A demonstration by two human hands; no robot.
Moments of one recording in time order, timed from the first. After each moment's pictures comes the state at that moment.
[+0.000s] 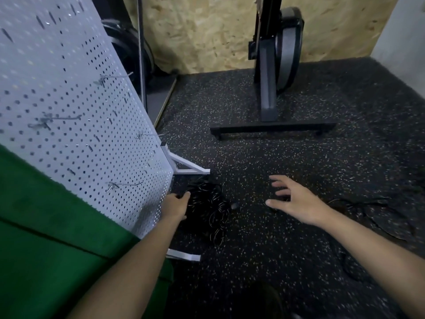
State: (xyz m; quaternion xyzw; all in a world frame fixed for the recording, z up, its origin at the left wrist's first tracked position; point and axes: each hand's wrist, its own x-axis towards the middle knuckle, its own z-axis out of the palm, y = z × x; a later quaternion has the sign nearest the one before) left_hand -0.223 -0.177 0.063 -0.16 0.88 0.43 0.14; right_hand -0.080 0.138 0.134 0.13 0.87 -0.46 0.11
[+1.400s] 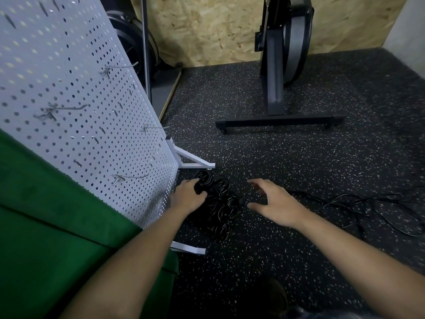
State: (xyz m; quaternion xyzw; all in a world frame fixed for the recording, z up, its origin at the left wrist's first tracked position) left_hand -0.234 -0.172 0.060 0.05 0.96 0.20 0.17; right_hand -0.092 0.080 0.120 0.05 0.91 -0.40 0.10
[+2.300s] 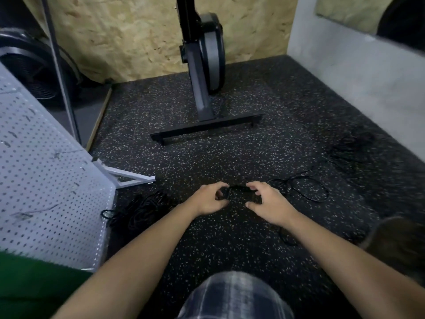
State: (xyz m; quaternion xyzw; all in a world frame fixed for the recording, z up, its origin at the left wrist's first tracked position) left_hand -0.154 0.041 0.087 0.37 0.85 0.20 0.33; right_hand 0.010 0.203 0.108 0.24 0.89 -0.39 0.07
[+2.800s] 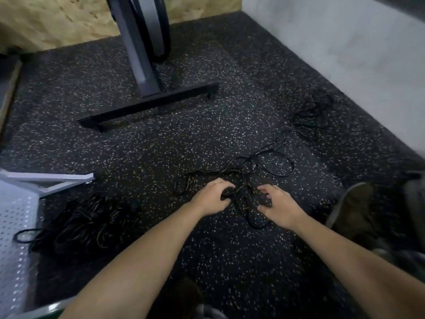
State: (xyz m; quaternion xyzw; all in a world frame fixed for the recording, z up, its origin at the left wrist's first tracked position) left_hand -0.111 0.168 -0.036 0.49 0.79 0.15 0.33; right_hand 0.087 0.301 0.007 0.38 0.84 -0.35 0.12
